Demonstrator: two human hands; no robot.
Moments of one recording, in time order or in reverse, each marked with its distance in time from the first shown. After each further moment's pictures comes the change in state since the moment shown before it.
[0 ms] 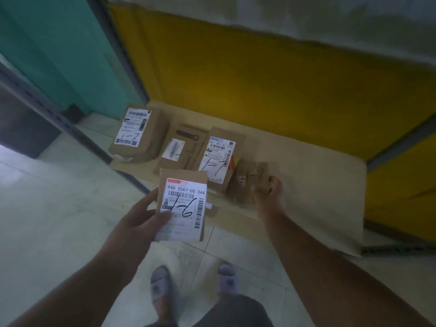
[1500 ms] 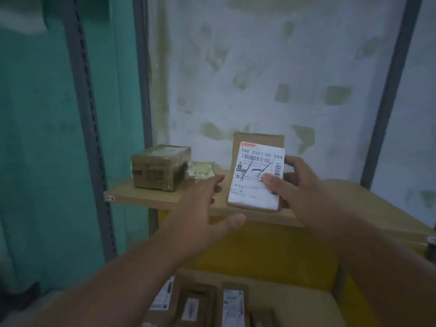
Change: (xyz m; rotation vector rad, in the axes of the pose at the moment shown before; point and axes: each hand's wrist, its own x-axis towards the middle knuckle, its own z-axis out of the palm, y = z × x) left_hand -0.142 0.284 -0.123 0.622 -0.075 1.307; right_hand -0.348 -0.402 -0.112 0.178 0.033 -0.786
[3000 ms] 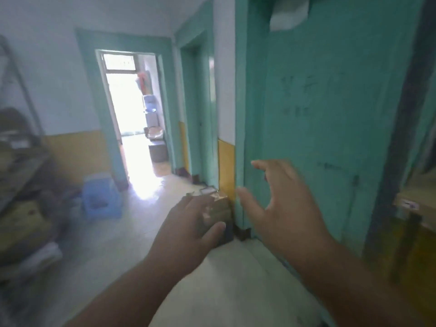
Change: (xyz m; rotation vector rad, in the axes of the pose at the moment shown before) left_hand -0.263 -0.185 -0.262 0.662 0.527 -0.646; right_hand -0.066 -0.069 0.448 -0.093 -0.433 -0.797
